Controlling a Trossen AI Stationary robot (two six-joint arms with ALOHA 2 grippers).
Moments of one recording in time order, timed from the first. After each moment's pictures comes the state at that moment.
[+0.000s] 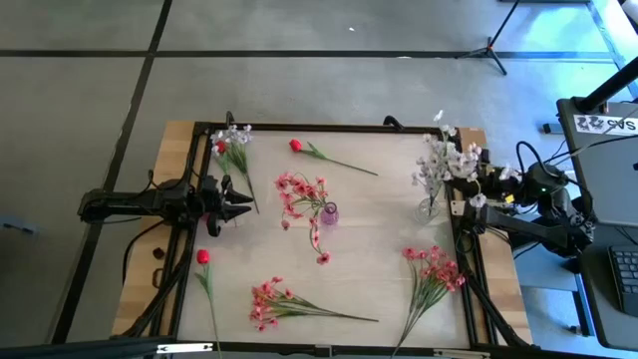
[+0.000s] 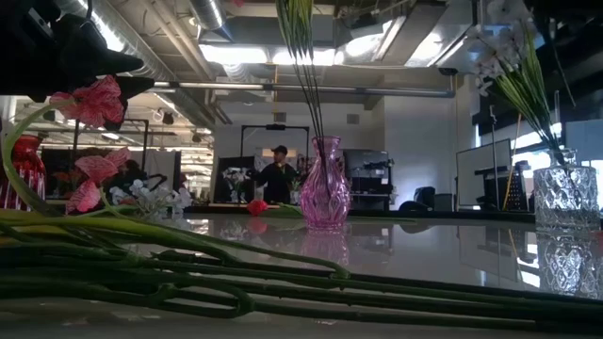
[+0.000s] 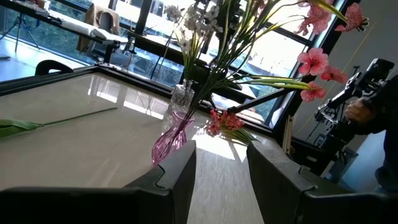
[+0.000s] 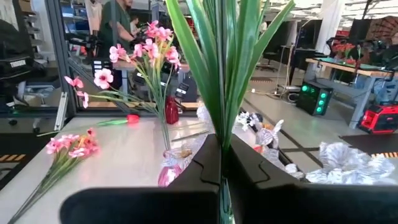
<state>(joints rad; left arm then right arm) 0.01 0.01 0.01 0.01 -0.02 -0.38 -0.29 0.00 0.64 -0.63 -0.15 -0.09</state>
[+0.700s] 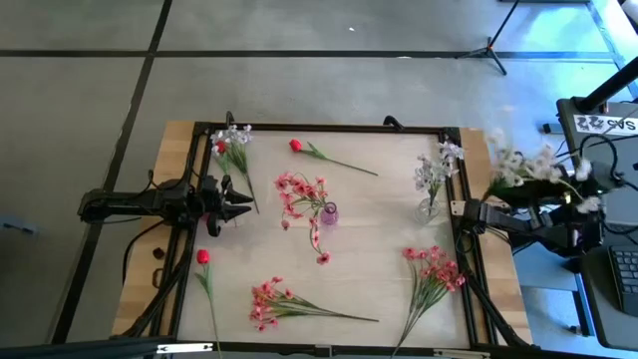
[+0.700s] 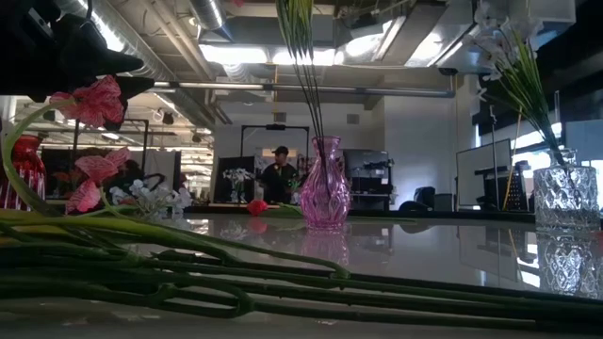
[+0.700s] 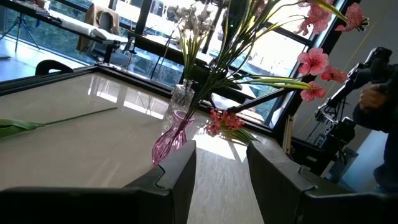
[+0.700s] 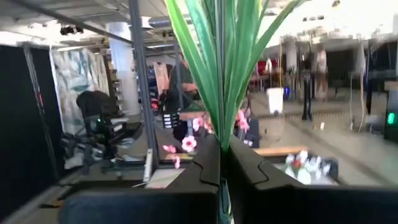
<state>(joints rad) 0.01 0.01 0.01 0.01 -0.02 -0.38 -0.29 0.00 0.91 -0.69 -0.39 0.16</state>
